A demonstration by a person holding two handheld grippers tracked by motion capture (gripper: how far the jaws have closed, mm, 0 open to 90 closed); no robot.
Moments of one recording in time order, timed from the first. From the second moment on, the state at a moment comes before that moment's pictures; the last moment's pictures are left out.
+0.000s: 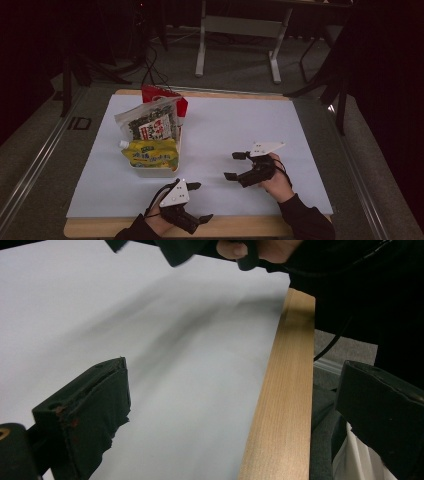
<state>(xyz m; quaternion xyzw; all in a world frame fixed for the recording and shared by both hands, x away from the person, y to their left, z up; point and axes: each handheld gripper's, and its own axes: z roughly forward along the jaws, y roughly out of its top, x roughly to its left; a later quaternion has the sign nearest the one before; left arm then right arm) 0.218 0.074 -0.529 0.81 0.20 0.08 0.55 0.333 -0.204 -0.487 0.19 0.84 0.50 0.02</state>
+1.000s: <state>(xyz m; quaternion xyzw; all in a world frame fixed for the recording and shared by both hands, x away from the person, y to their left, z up) 0.218 0.074 -0.530 0.81 0.19 0.08 0.54 0.318 -0.247 -0.528 0.23 0.85 0.46 0.06</state>
